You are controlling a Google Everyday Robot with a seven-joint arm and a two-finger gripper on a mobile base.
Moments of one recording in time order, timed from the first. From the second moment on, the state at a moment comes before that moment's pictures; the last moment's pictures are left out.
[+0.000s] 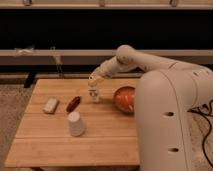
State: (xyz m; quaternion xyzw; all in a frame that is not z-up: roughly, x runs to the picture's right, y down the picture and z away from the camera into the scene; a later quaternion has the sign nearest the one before) arm -0.068 -0.051 0.832 -0.26 -0.37 0.13 0.88
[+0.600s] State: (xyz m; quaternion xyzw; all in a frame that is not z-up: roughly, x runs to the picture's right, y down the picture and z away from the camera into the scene) arm -0.061 -0.039 0.831 -0.27 -0.37 0.13 0.88
